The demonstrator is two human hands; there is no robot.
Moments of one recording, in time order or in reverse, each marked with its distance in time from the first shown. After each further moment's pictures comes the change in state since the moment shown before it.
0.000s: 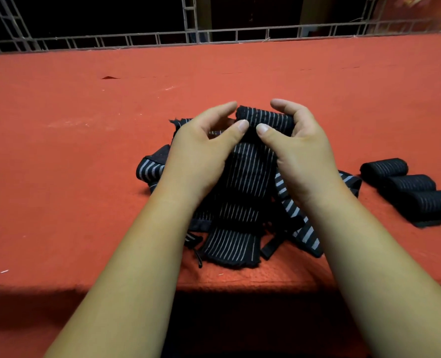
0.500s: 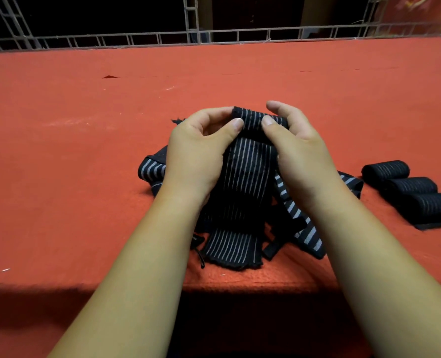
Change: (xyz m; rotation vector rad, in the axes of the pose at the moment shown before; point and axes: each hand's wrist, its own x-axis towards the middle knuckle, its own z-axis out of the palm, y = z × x) left_hand 0.004 -0.010 0.005 -0.296 0.091 -0.010; right_hand -0.005 -0.008 0.002 -0.058 -0.065 0.049
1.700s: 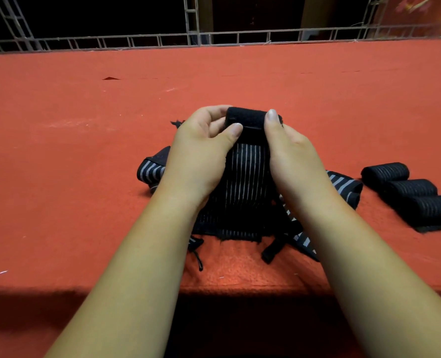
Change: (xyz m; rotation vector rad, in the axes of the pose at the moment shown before) left_hand 0.000 0.007 -0.001 0.066 -0.094 -0.011; right_hand -0.002 0.003 0.008 -0.155 0.020 0.041
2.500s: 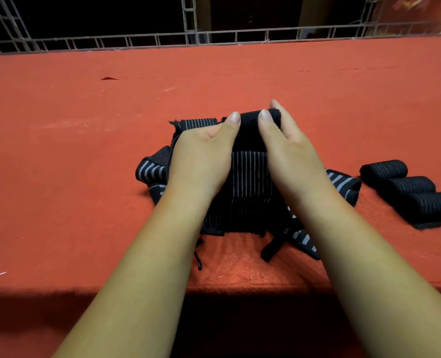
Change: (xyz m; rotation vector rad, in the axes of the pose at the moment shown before) left_hand -0.008 0.006 0.009 0.299 0.081 -0.065; right_hand 0.005 0.002 -0.003 0.021 0.002 -0.033
